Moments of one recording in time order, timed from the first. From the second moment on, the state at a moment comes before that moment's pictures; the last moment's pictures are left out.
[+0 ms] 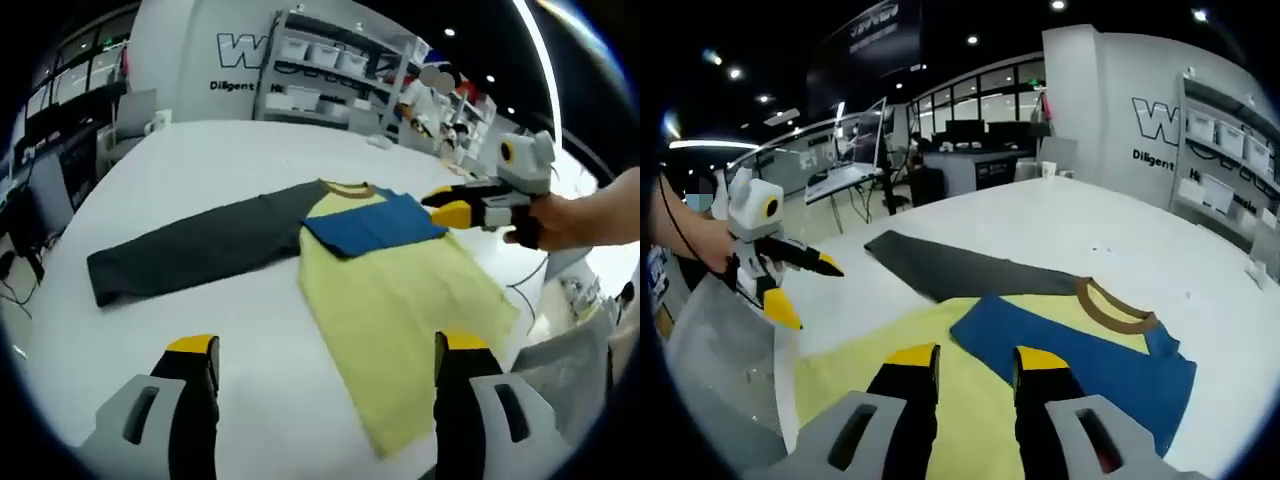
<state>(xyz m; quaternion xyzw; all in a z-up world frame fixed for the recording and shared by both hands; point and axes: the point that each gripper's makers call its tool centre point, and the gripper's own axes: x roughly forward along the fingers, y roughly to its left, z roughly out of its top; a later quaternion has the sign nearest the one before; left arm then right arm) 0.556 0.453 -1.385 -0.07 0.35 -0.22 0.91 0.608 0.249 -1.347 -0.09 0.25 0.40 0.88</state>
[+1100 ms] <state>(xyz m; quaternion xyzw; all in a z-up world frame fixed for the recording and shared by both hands) 0.648 0.579 -1.405 -0.33 0.28 -0.02 0.90 0.571 0.186 -1.315 -0.09 0.24 0.35 0.90</state>
